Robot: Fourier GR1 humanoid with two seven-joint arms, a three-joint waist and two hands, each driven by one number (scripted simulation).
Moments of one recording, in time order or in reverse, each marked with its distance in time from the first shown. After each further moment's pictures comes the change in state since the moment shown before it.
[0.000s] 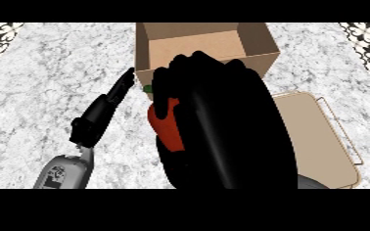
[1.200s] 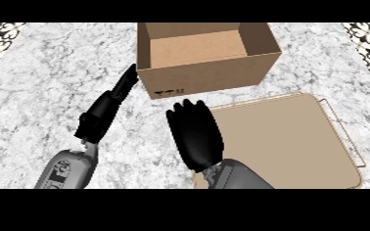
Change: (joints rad) left arm -0.041 0.016 -0.036 0.032 0.020 0.039 0.003; right arm 0.377 -0.003 0.221 0.432 0.279 -0.180 -0.348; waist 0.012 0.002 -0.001
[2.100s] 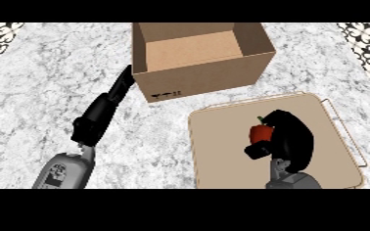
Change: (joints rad) left arm 0.022 0.018 -0.008 -0.022 0.013 0.018 -0.016; right arm 0.382 0.001 -0.479 -0.099 0.015 -0.207 0.454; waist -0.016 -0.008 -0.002
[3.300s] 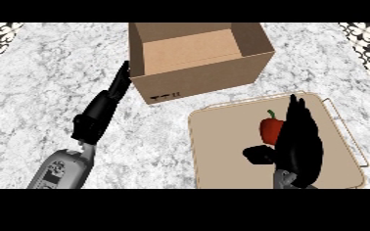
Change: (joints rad) left arm -0.034 0.066 -0.075 0.002 0.077 0.095 0.008; right arm 0.031 0.001 0.072 -0.185 0.016 0.041 0.077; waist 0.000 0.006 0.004
